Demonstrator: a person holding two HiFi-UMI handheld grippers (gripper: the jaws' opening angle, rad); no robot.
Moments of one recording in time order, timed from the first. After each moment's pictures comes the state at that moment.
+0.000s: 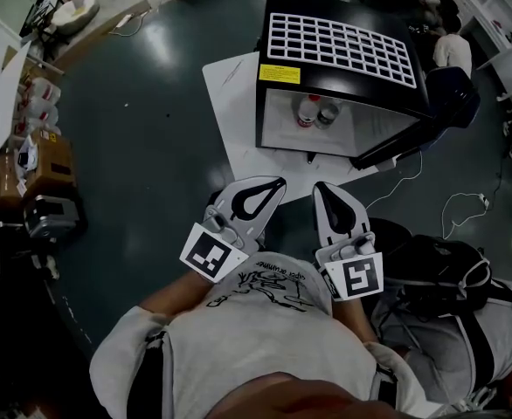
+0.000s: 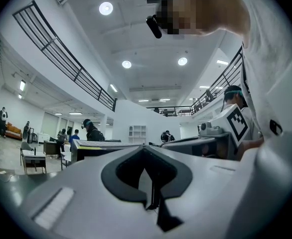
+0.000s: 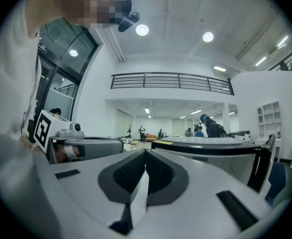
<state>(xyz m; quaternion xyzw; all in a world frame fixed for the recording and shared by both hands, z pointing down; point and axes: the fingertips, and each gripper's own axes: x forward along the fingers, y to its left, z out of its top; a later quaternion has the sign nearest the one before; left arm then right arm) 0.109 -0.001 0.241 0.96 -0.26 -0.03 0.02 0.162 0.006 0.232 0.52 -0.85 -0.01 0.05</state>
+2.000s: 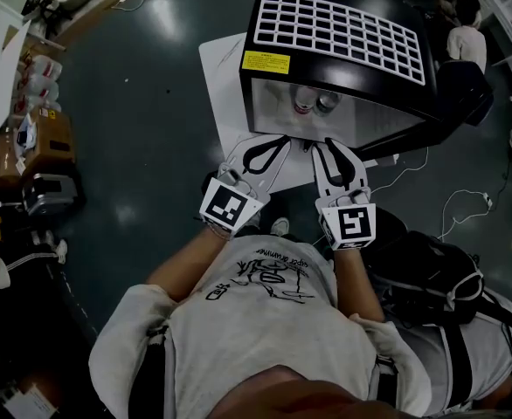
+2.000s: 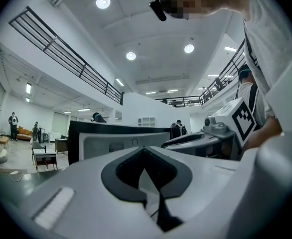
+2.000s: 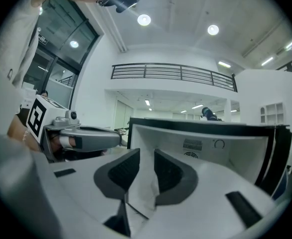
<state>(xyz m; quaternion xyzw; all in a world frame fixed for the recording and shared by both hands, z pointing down) 0.163 -0.087 0.307 0.95 -0.31 0.00 0.00 0.218 -0.083 0.311 0.51 -0.85 -0.01 0.09</state>
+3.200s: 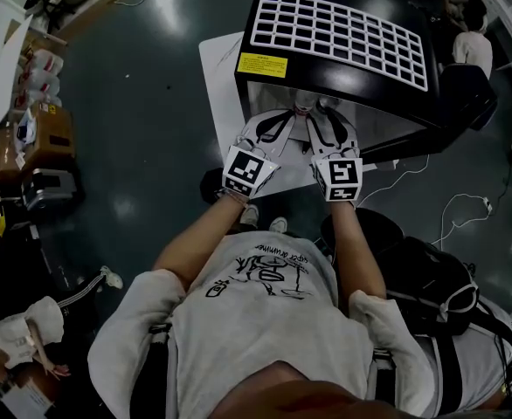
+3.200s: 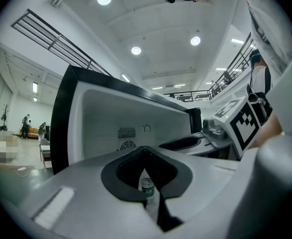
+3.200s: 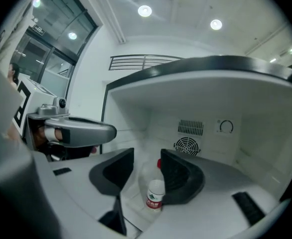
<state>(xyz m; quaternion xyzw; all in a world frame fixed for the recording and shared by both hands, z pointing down) 0.194 -0.172 0.380 0.94 -0.35 0.02 0.00 0.243 -0.183 0.392 0.52 -0.84 -0.01 0.13</state>
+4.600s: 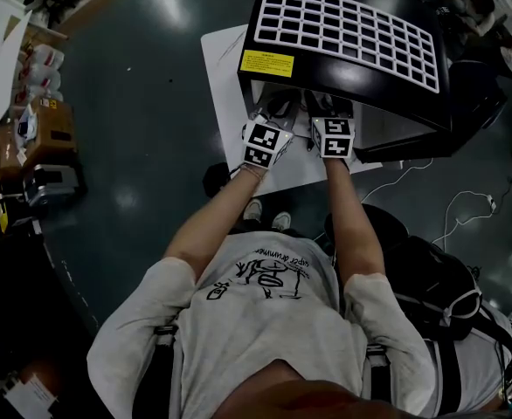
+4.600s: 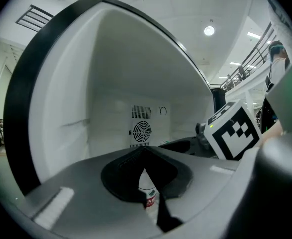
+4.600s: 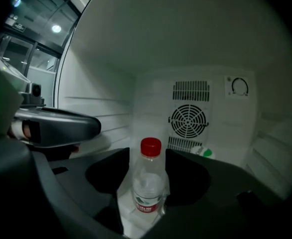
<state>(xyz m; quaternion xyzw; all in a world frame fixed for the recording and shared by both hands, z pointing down) 0.204 -0.242 0.442 0.91 -0.40 0.06 0.05 0.249 -0.275 0.471 0.54 -0.82 0.06 0.17</state>
